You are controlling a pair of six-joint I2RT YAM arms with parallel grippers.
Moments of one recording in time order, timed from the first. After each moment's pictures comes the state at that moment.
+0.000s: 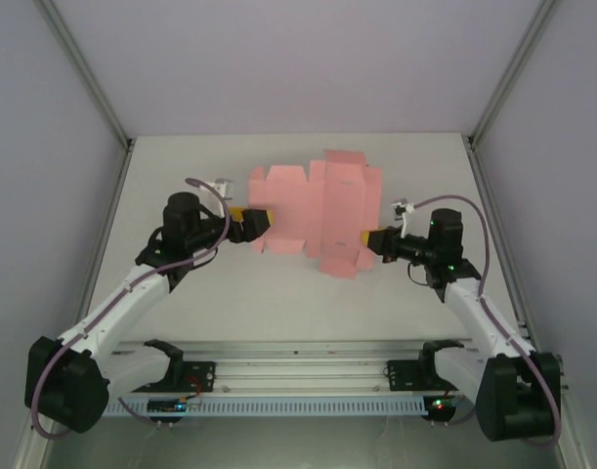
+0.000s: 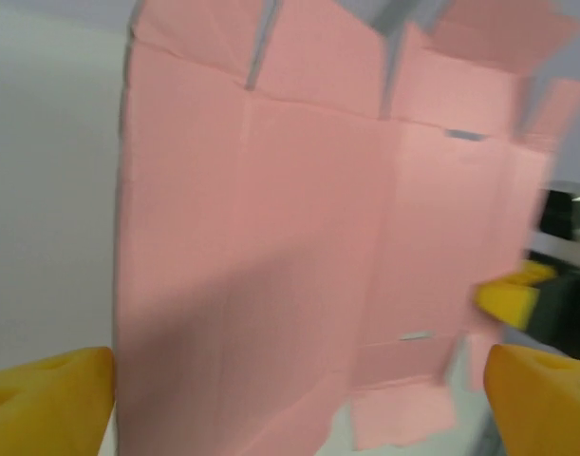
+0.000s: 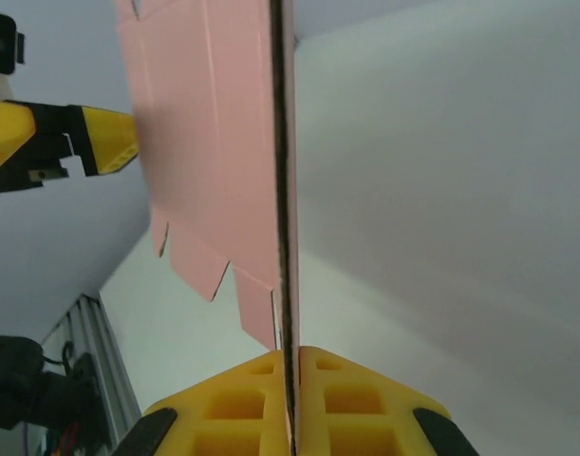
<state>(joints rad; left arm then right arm) -0.41 1.08 0.75 -0.05 0.41 -0.52 0.10 1.04 0.55 0.01 -0.87 0.25</state>
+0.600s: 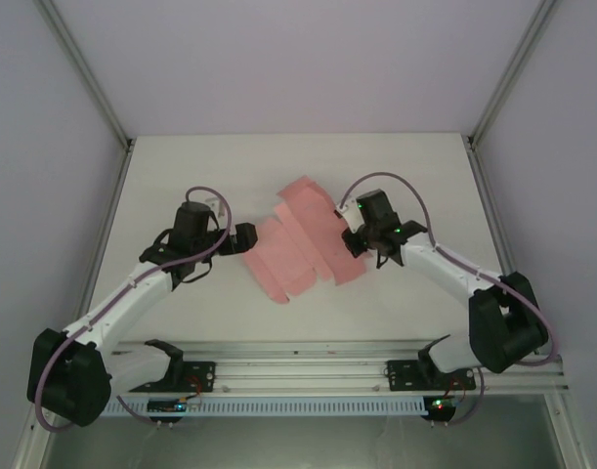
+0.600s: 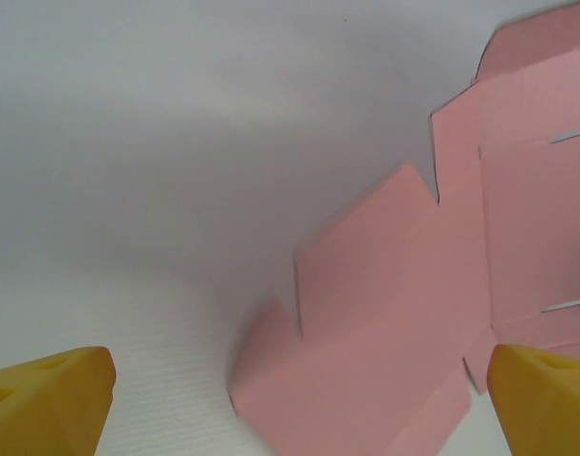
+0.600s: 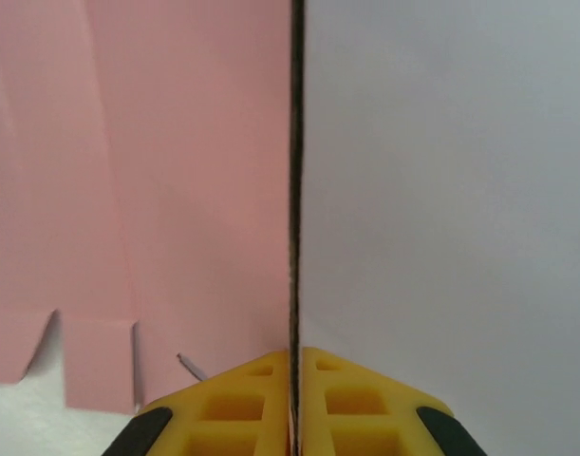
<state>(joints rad) -0.41 1.11 0.74 -0.33 0.12 -0.51 0.50 1.41 0.91 -0.37 0.01 -0.25</state>
